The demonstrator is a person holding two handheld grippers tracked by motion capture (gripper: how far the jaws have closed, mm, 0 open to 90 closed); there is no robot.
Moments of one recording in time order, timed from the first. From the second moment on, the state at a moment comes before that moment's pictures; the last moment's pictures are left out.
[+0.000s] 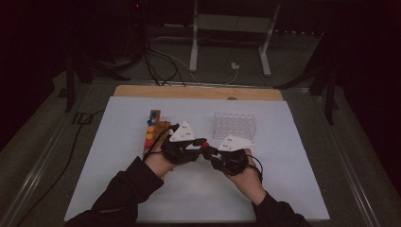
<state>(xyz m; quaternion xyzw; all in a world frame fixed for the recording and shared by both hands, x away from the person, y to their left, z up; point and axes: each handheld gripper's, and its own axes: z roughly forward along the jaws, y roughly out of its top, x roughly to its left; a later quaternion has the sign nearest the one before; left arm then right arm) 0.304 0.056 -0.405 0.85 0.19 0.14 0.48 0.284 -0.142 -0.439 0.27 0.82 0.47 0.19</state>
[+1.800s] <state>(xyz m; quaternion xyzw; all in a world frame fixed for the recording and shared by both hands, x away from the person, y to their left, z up) 0.259 0.187 -0.360 0.81 0.25 0.23 0.49 0.296 -0.199 -0.448 0.33 0.78 0.49 0.21</state>
